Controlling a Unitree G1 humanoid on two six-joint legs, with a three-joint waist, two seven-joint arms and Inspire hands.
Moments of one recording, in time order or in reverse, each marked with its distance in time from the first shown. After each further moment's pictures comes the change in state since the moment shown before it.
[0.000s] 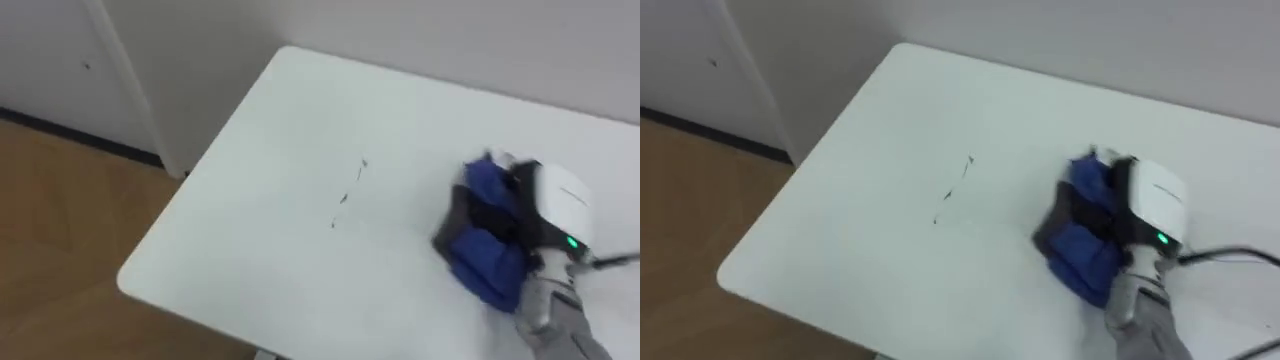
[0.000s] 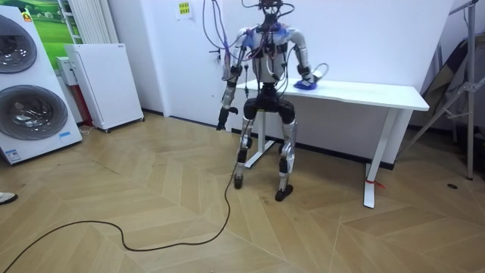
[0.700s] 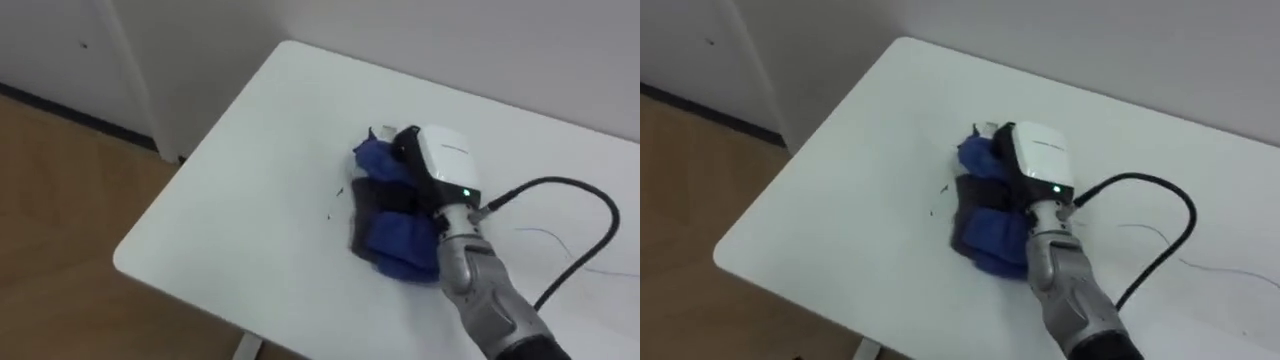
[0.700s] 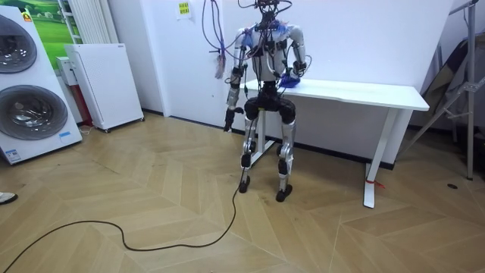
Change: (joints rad) left arm -0.045 -0.044 -0.073 -0.064 -0.004 0.044 -0.012; right arm -0.185 0.123 0.340 -0.110 -0.102 0.081 0.211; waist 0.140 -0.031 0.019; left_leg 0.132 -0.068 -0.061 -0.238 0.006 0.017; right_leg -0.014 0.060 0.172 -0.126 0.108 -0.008
